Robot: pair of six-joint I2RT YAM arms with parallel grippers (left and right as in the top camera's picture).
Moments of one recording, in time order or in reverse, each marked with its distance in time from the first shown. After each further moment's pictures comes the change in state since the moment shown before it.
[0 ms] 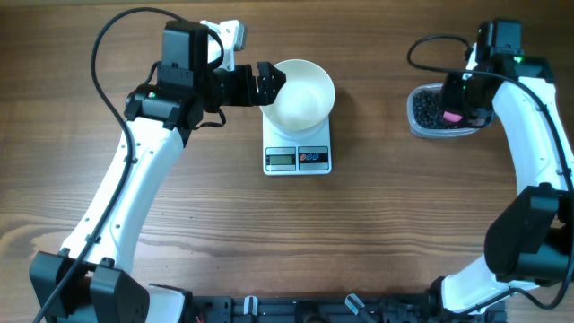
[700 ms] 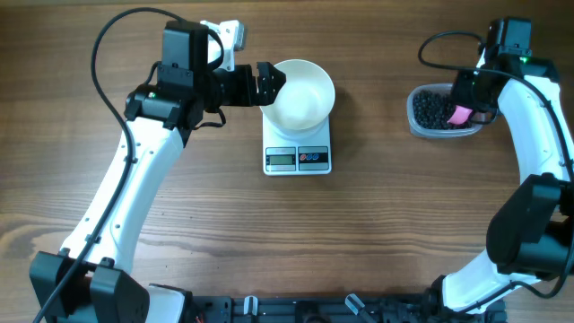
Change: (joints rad) left arm 0.000 0.000 0.000 -0.001 0.000 0.000; right arm -0.041 0.035 -0.003 0.099 0.079 -0.015
